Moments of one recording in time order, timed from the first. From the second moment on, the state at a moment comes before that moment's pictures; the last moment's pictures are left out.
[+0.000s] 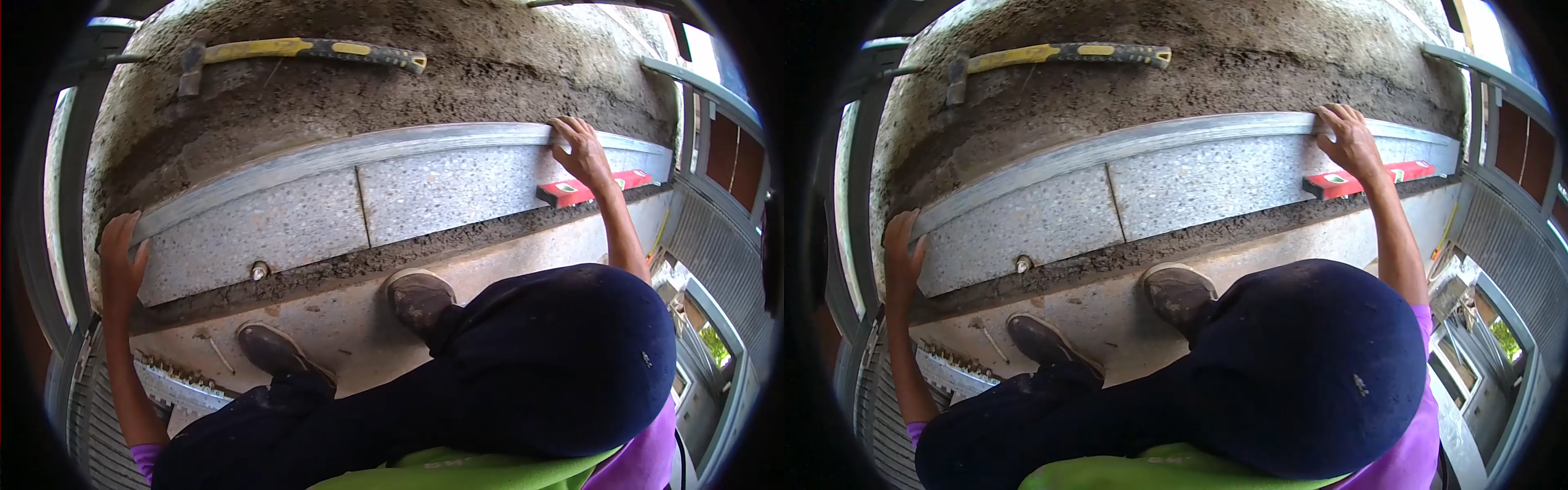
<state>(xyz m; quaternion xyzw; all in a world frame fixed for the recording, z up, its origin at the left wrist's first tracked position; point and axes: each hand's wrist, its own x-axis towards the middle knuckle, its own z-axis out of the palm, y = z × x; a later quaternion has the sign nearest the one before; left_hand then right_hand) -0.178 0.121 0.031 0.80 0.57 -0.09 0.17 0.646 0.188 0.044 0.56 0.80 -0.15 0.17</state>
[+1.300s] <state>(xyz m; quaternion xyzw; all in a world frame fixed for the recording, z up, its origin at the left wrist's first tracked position) -0.184 0.117 0.025 0.77 0.60 -0.11 0.19 0.720 0.187 0.040 0.58 0.79 -0.12 0.17</state>
